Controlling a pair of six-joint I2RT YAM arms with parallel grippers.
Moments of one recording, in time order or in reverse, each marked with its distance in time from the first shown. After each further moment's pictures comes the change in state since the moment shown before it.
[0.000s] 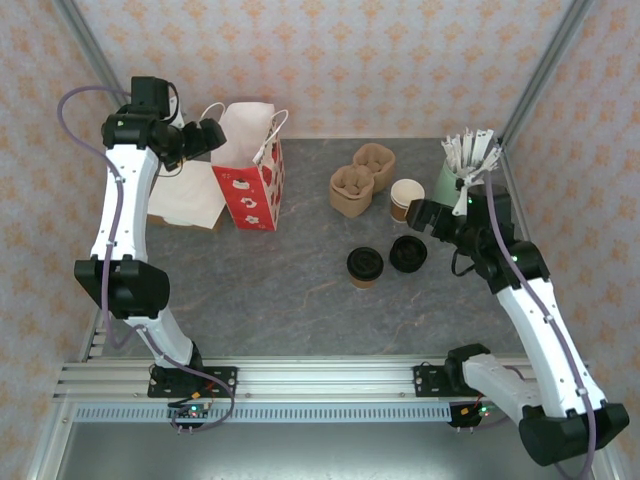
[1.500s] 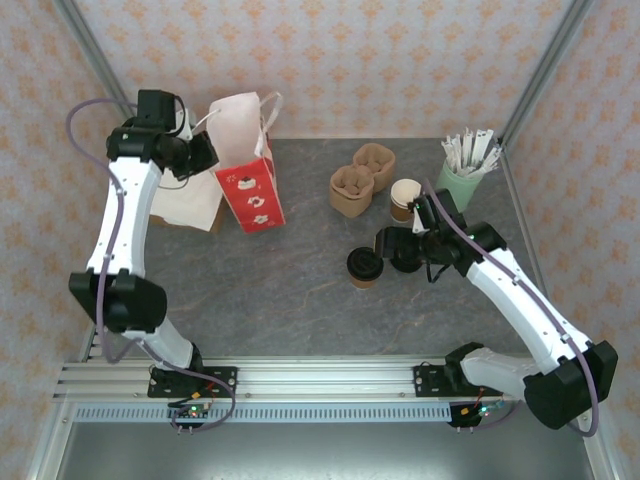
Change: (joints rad) left arm -0.046 -0.144 -0.188 0.042 0.055 -0.007; right arm 0.215 0.181 0.003 -0.153 0.019 0.010
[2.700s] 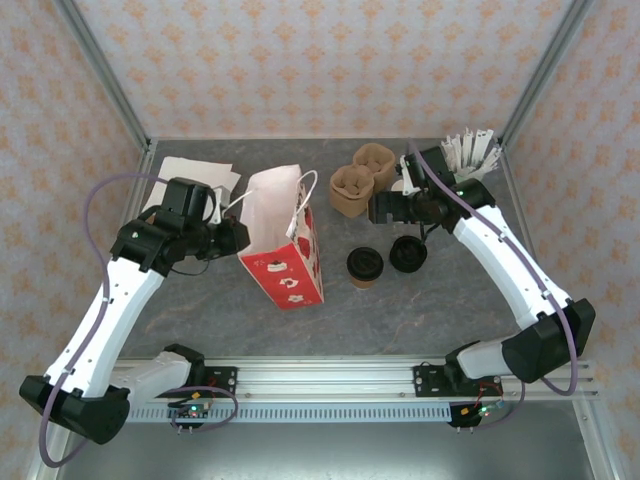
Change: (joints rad) left arm -0.334 -0.541 -0.612 0.053 -0.004 -0.159; right arm -0.032 0.247 0.325 -0.049 0.051 -0.162
